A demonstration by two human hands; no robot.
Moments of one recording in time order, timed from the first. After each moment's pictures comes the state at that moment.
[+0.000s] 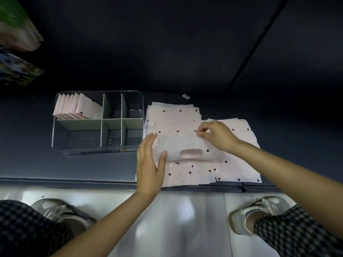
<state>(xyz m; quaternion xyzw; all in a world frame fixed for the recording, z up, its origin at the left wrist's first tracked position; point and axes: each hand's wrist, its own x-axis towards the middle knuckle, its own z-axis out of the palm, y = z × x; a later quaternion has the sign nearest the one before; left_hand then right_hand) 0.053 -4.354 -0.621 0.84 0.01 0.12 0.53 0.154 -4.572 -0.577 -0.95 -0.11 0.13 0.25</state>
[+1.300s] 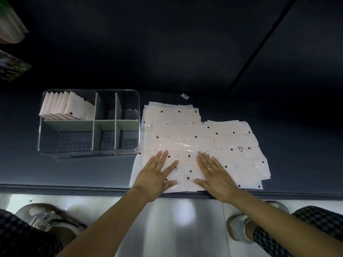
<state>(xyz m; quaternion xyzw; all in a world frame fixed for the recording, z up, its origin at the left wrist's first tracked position) 0.079 -4.349 -0.696 0.95 -0.27 -0.15 0.05 0.070 -4.604 -0.682 -0.96 -0.22 0.19 -0.01</state>
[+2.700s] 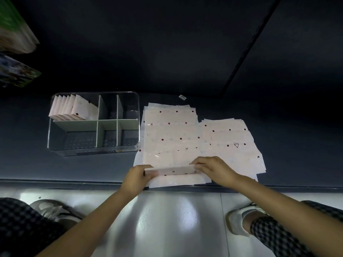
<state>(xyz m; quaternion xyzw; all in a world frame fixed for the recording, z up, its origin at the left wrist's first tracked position) 0.056 -4.316 -0.661 0.88 0.01 -0.19 0.44 0.078 -4.594 -0.630 -0.91 -0.15 0.22 0.32</state>
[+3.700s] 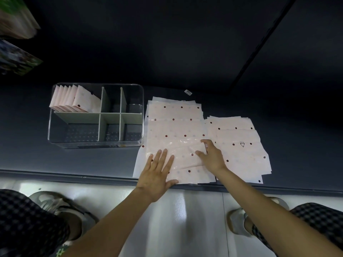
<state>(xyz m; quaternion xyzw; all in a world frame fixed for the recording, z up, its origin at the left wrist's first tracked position) 0.051 -4.354 -0.699 0.97 -0.21 -0.15 0.01 0.110 -4.565 -0.673 -0.92 0.15 0.14 0.34</state>
